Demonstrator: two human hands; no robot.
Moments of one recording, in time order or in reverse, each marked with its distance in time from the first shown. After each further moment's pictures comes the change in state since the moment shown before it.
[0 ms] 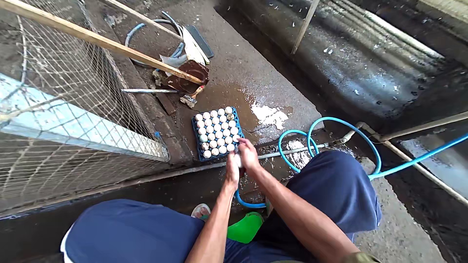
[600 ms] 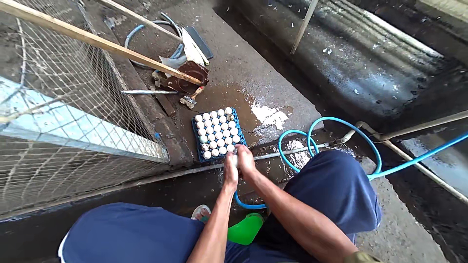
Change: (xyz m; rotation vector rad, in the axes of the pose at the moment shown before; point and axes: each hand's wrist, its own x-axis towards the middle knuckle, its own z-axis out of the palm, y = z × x) left_hand 0.007 -0.006 -0.007 0.010 0.021 0.016; right_hand -0.012 -0.001 0.010 -0.020 0.000 0.046
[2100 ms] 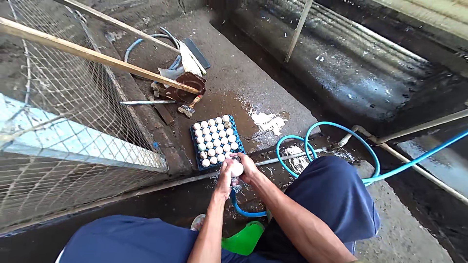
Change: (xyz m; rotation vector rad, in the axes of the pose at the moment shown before) left_hand 0.006 0.001 -0.020 -0.142 -0.264 -0.162; right_hand 0.015 -0.004 -0.014 0.458 -0.150 0.340
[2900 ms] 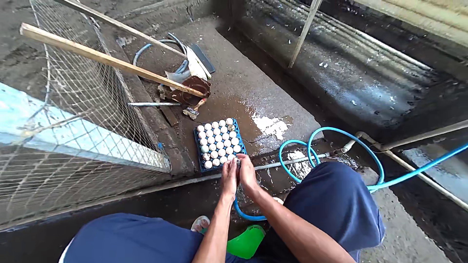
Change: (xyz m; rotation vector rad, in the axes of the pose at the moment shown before) left_hand 0.004 -0.004 0.015 0.106 0.246 0.182; right_hand -0.018 0.022 0.007 -0.409 0.128 -0.482
